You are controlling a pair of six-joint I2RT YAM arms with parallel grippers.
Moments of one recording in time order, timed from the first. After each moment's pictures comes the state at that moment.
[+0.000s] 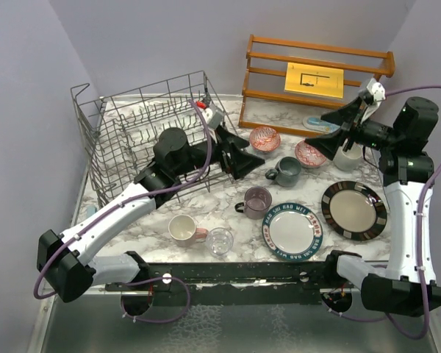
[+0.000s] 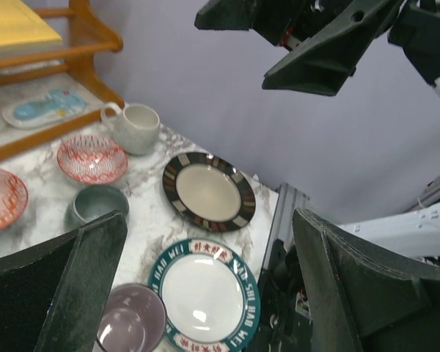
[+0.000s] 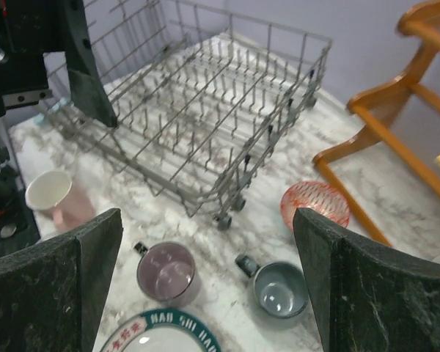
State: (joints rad) left arm -0.72 1.22 1.12 0.21 0.48 -0.50; right arm -0.17 1.10 1.38 -0.47 -1.11 -0.13
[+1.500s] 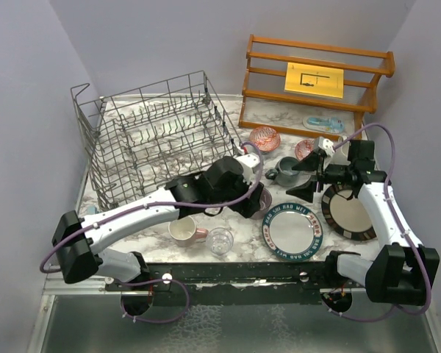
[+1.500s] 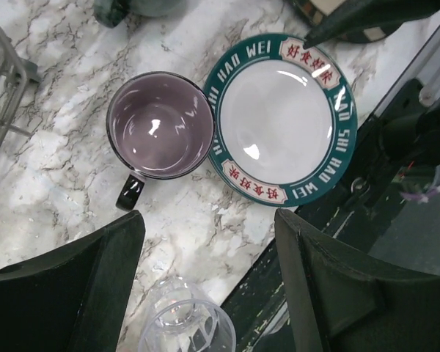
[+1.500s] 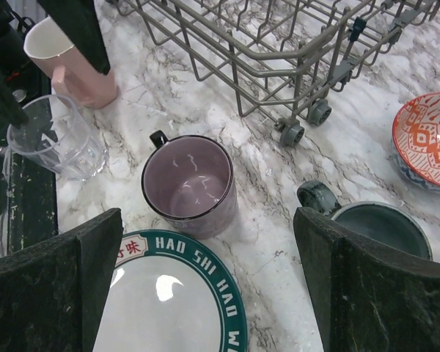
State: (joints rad) left arm -1.01 1.30 1.11 -0.43 0.05 -0.38; right arm -0.09 1.16 0.84 -0.55 -1.27 -0.75
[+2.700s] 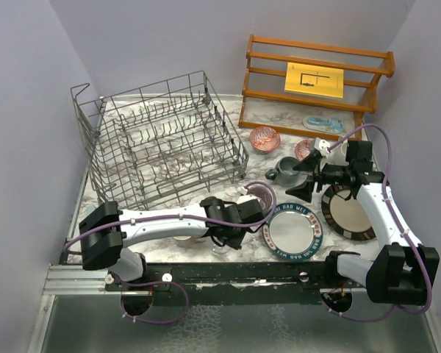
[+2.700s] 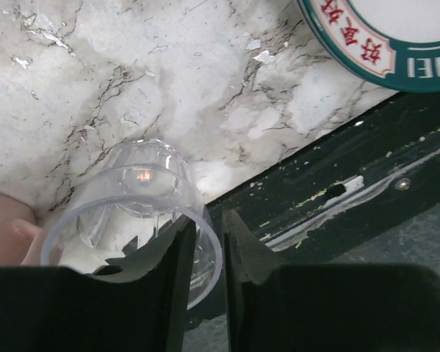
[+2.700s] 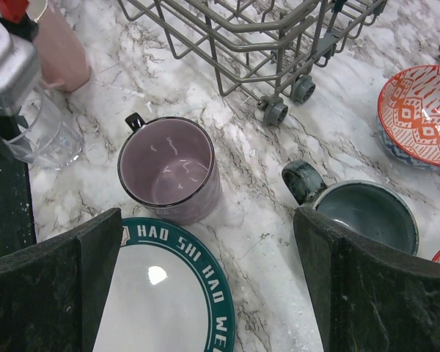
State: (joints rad) left arm -1.27 1.50 1.12 -0.82 -0.13 -0.74; right arm -0.08 1.16 0.81 -0.52 -1.17 -0.75
